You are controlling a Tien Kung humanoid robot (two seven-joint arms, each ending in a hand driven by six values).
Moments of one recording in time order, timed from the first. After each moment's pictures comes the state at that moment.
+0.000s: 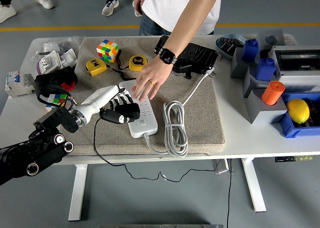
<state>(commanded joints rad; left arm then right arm) -0.64 0.37 -0.50 -1.03 1.44 0.26 -0.10 -0.01 -0.36 0.85 0.42 -0.31 -0.12 0.24</state>
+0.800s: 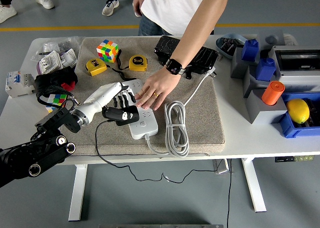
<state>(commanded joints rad) -0.63 0.36 -0.51 -1.05 1.46 0.30 -0.16 -0.02 -0.36 0.88 0.42 -0.31 -0.12 0.24</state>
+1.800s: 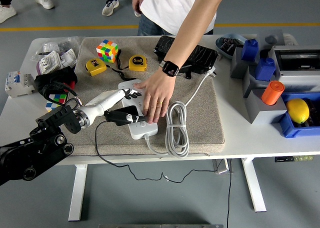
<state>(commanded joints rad) -0.62 0.38 -0.54 -1.14 1.58 0.15 -0.01 -0.03 -0.35 0.89 0.42 -0.31 -0.12 0.24</state>
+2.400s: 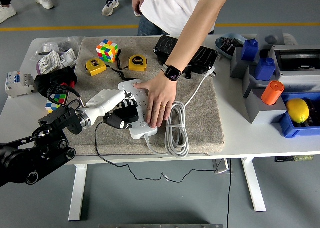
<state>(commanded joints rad) -0.63 0.38 -0.51 -1.13 1.72 0.22 0.02 -0.03 -0.35 0.89 0.42 -0.31 -0.12 0.25</state>
